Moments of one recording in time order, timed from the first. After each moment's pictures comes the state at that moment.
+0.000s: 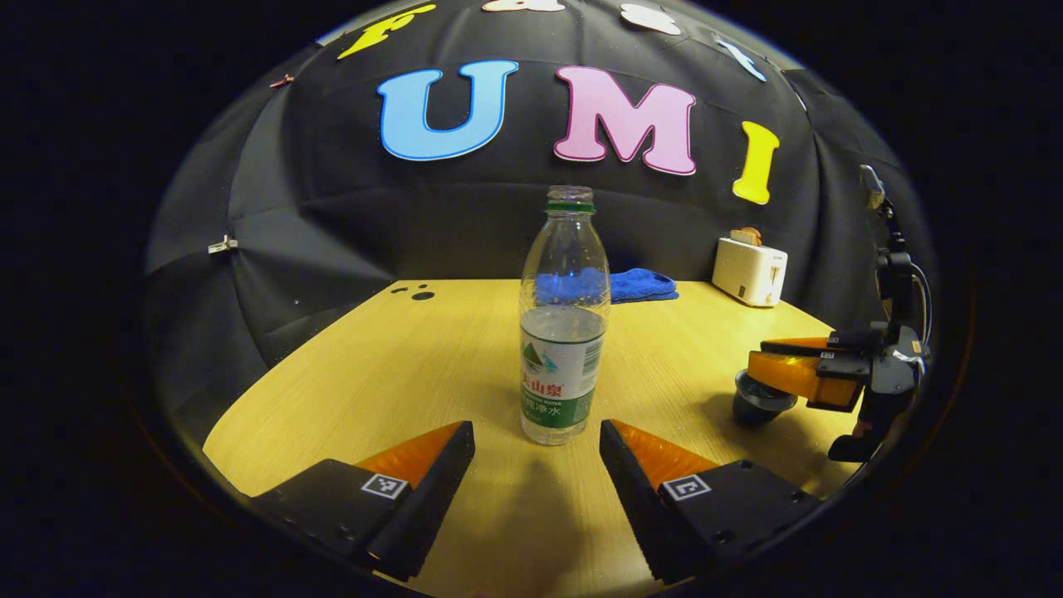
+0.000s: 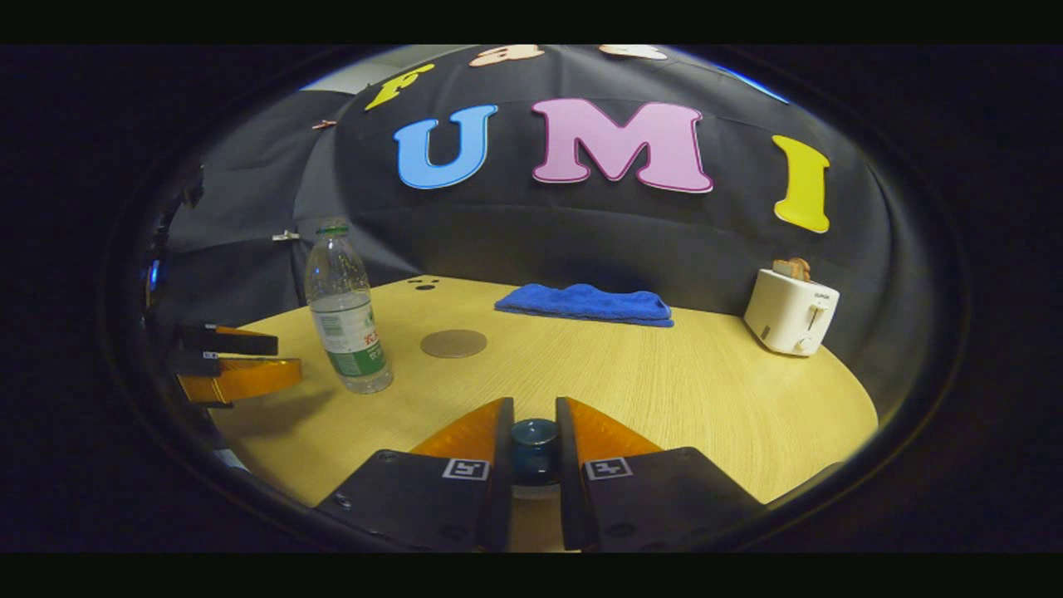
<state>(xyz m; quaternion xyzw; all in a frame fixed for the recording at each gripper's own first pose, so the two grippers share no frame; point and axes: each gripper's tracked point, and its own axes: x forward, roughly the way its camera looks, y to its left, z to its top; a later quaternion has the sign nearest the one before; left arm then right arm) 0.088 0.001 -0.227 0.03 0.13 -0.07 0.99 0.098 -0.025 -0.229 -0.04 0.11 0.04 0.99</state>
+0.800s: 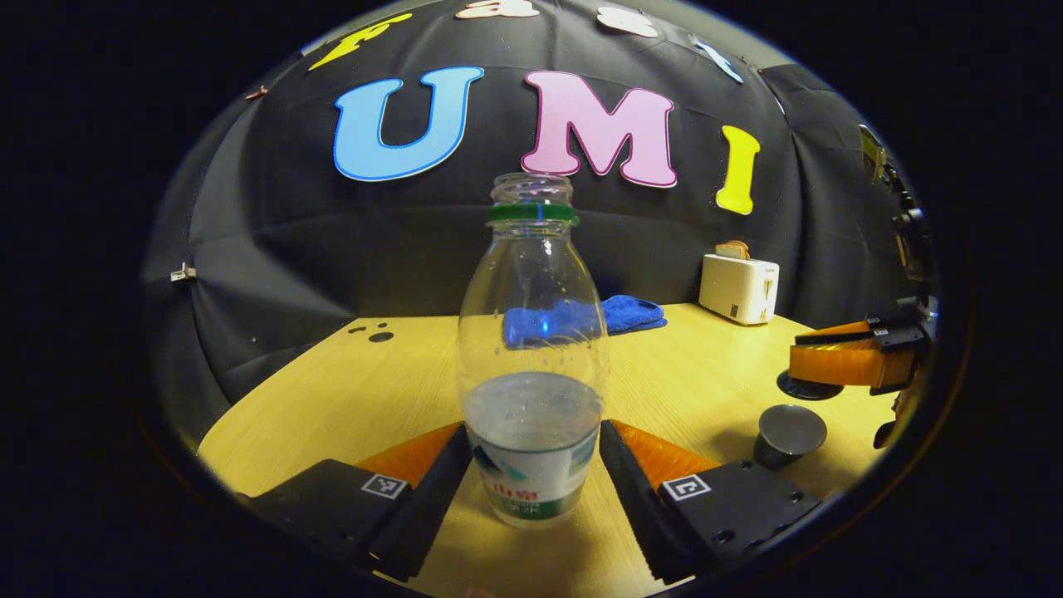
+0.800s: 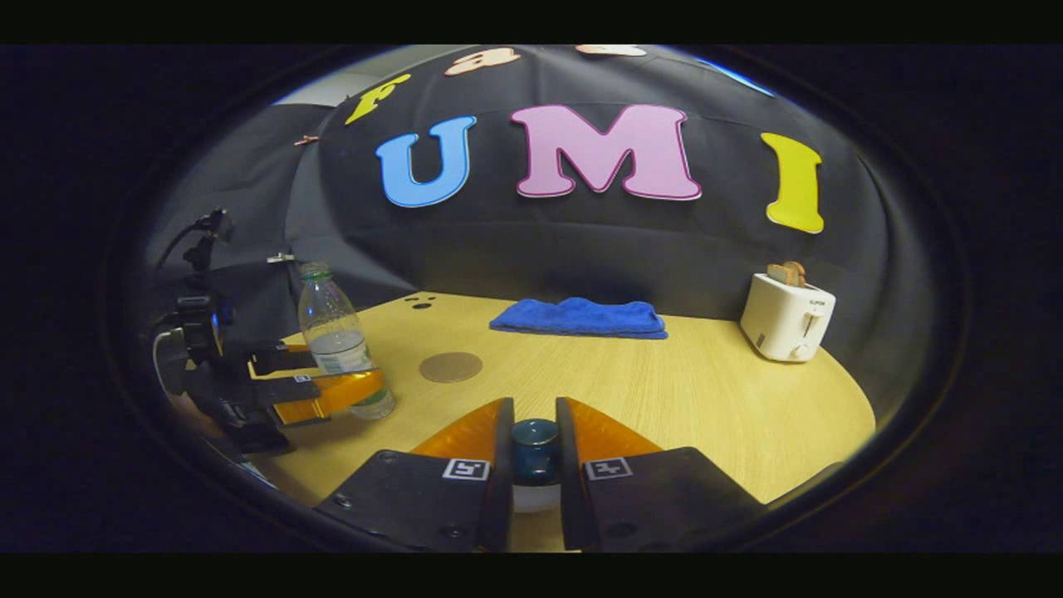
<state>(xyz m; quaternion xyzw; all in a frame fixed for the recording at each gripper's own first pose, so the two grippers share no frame) 0.179 -0.028 -0.208 0.04 0.07 -0.11 0.99 0.101 -0.040 -0.192 -0.02 0.11 0.04 0.99</state>
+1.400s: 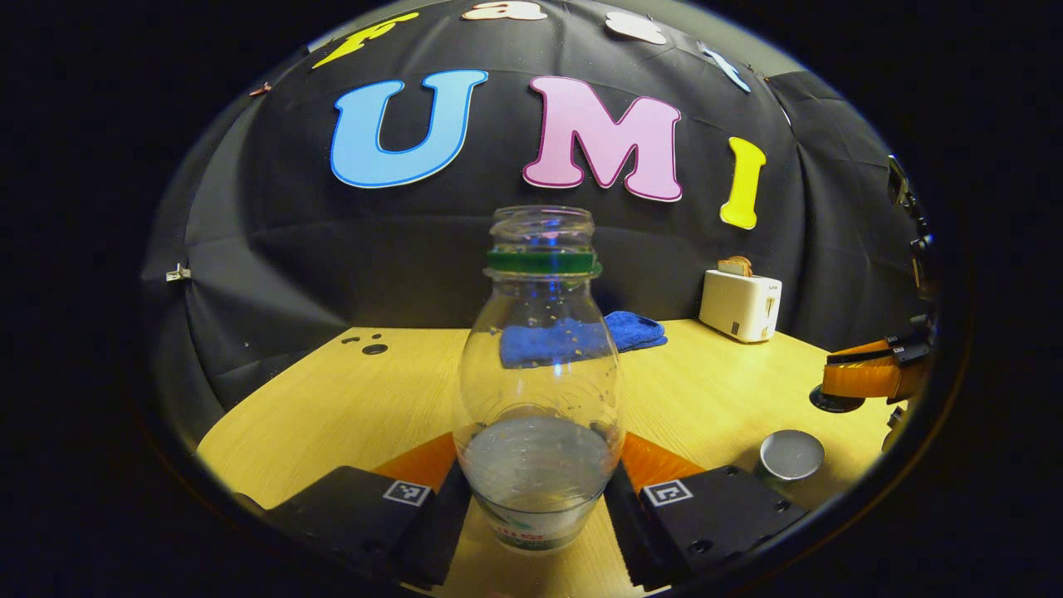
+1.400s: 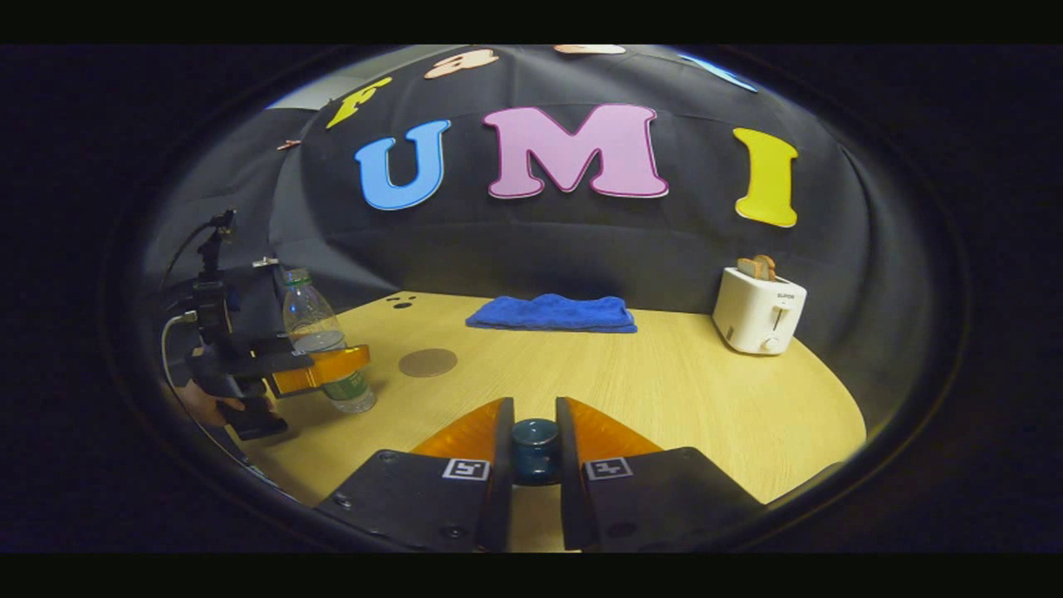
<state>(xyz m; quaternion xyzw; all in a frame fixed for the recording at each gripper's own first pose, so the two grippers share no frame) 0.191 -0.030 -0.194 0.03 0.07 -0.11 0.99 0.079 -0.075 -0.186 -0.01 0.11 0.01 0.99</state>
